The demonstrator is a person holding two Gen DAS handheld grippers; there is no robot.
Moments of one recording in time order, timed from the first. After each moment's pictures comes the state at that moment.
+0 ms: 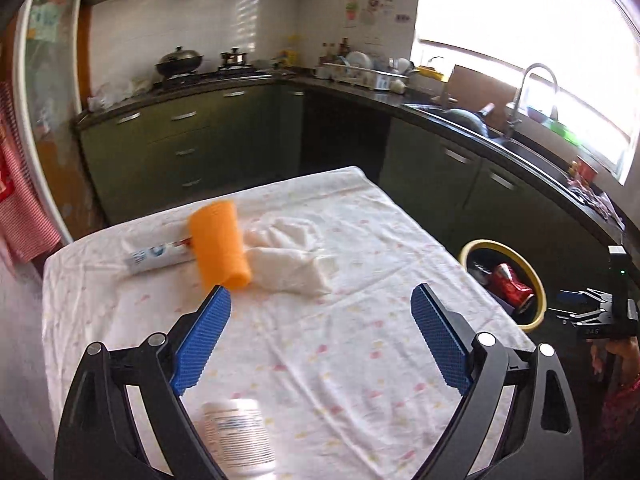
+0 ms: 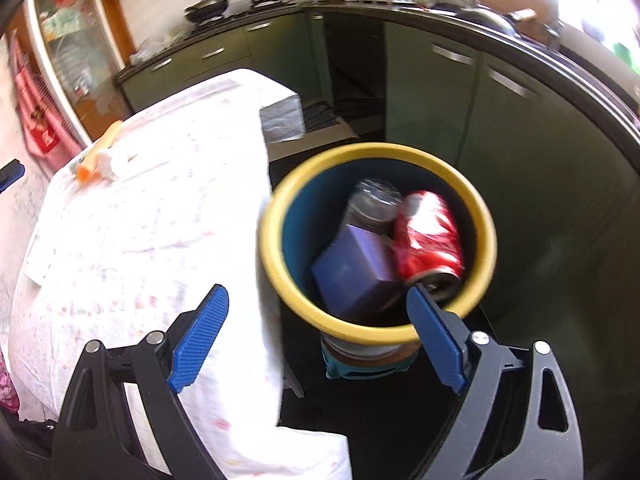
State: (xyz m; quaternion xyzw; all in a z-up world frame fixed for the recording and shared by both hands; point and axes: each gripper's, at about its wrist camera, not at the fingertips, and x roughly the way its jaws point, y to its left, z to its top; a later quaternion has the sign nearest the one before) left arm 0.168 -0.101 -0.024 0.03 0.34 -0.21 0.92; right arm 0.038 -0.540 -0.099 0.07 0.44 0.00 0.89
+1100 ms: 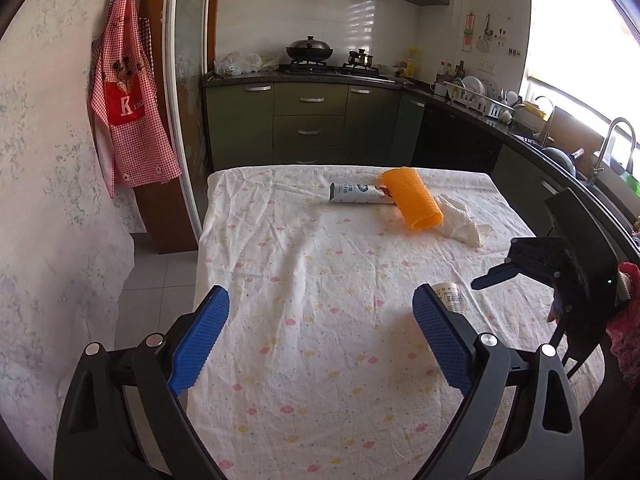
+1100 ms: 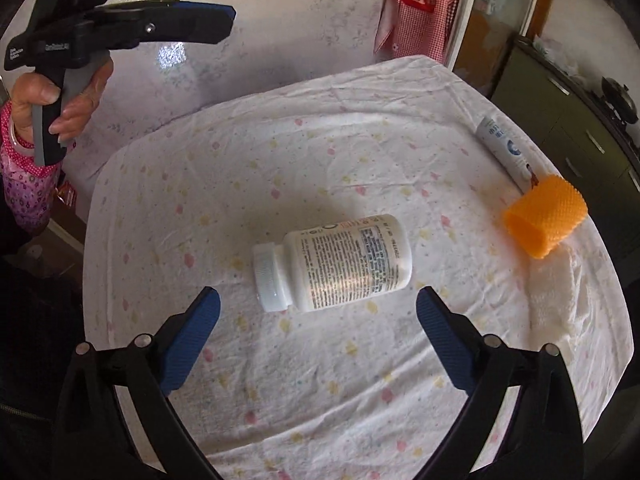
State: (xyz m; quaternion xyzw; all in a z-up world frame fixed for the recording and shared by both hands) left arm 0.076 0.100 -0.036 -0.03 0.34 -0.04 0.94; right arm 0.112 -0.151 -0.092 -0.31 0.40 0.50 0.70
